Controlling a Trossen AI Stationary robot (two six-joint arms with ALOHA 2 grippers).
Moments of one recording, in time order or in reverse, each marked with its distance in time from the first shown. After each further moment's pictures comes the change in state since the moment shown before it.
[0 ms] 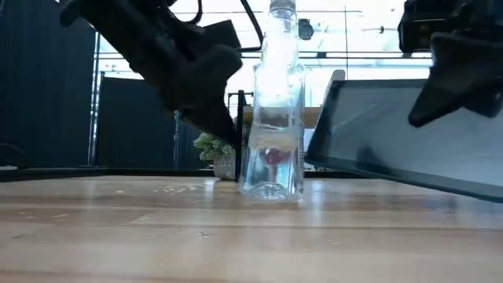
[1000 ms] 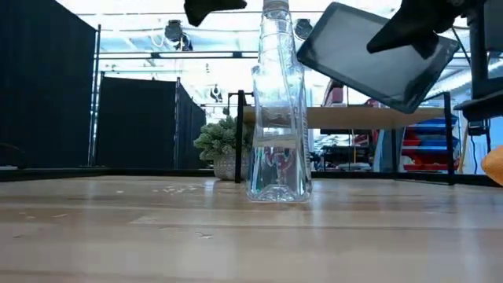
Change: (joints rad) left arm 0.226 -0.434 0.092 -0.072 0.626 0.289; right arm -0.223 -0.455 0.000 -0.135 0.169 -0.617
